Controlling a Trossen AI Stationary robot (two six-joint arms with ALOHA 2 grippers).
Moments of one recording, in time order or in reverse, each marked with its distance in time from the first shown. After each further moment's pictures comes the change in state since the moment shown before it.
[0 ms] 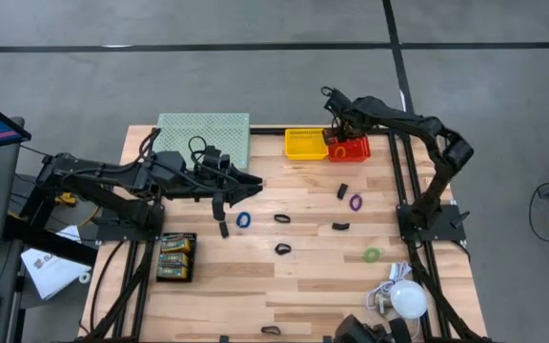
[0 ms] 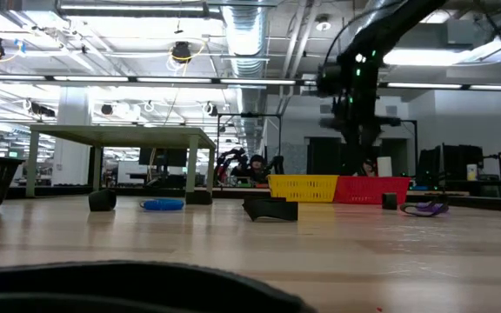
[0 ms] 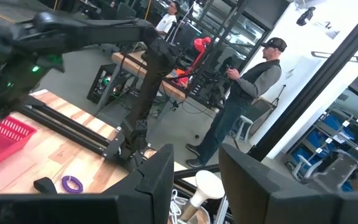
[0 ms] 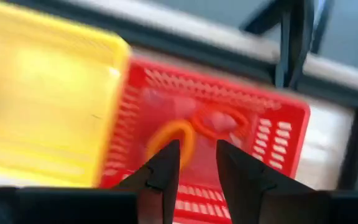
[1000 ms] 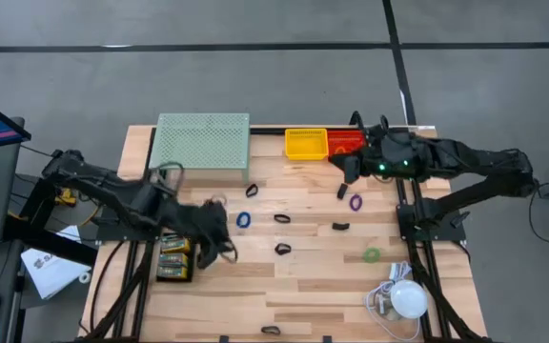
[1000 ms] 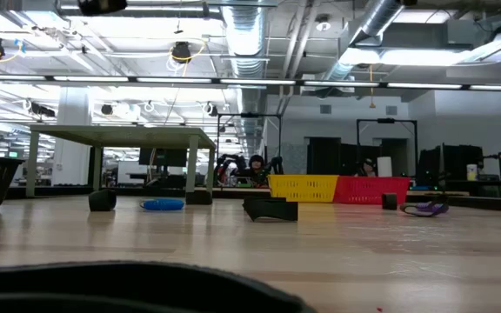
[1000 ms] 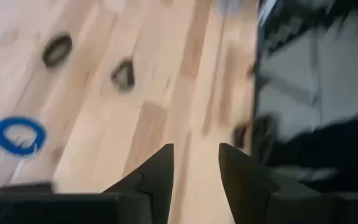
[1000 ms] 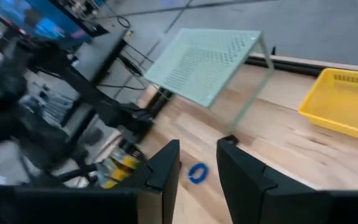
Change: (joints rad) left arm -0.251 0.061 0.001 -0.751 0.115 -0.164; right arm 0.818 -0.636 0.000 0.203 0.171 0.411
